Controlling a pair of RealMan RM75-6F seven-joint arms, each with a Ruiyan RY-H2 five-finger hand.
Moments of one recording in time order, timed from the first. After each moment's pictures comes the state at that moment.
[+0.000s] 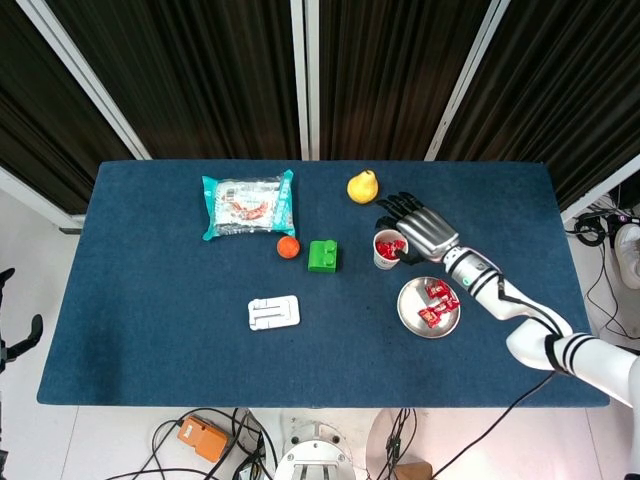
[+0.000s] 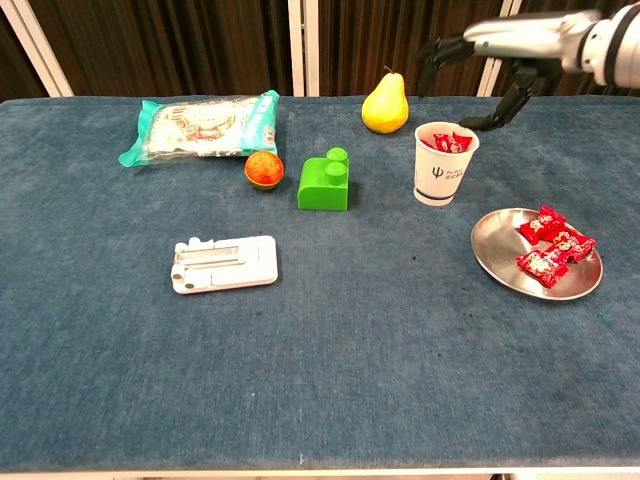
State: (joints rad) left arm -0.01 -1.08 -0.16 -1.76 1.21 1.49 -0.01; right arm 0.92 -1.35 0.07 -1.19 -1.53 0.83 0.32
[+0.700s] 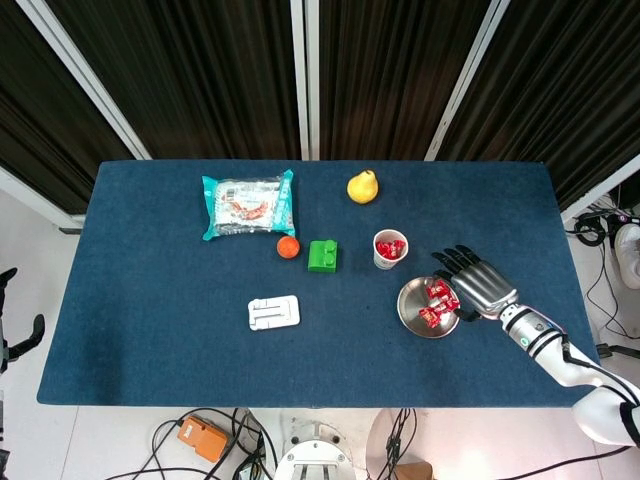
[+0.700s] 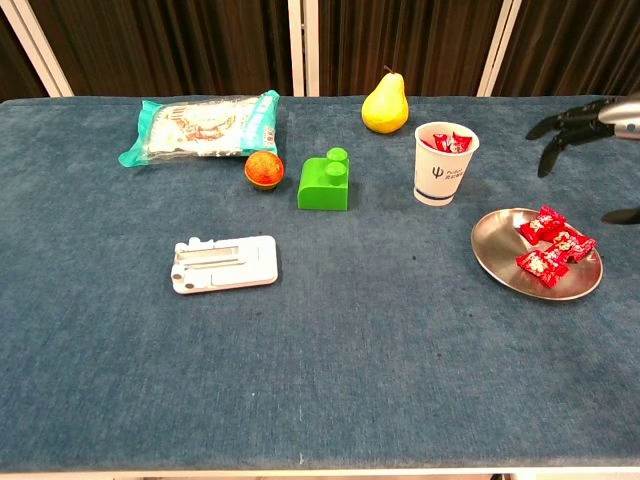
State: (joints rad) left arm -0.02 -1.08 -0.15 -1.76 1.21 1.49 0.00; right arm 0.70 -1.10 -0.07 -1.53 -1.50 0.86 0.05
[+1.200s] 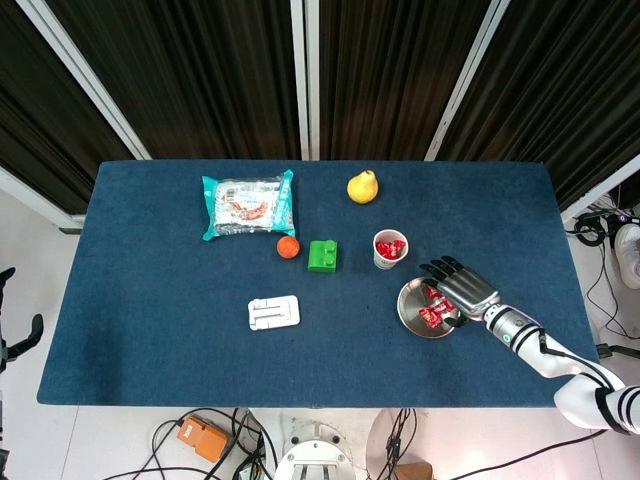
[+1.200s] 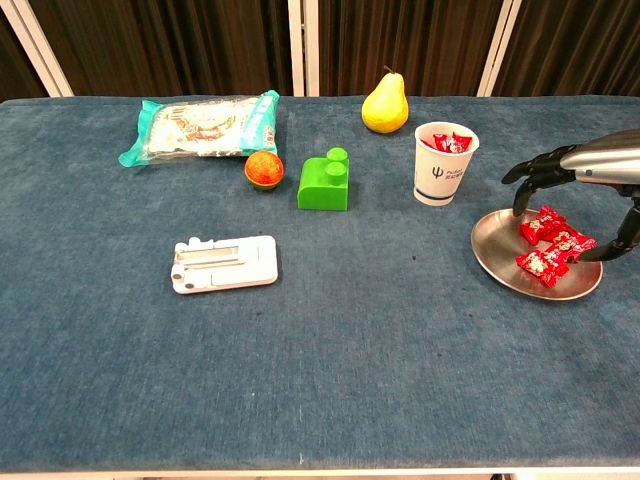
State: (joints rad) left arm -0.02 -1.08 -0.16 -1.75 1.21 1.49 0.00; right arm 0.74 -1.21 -0.08 -1.41 -1.55 0.75 0.13
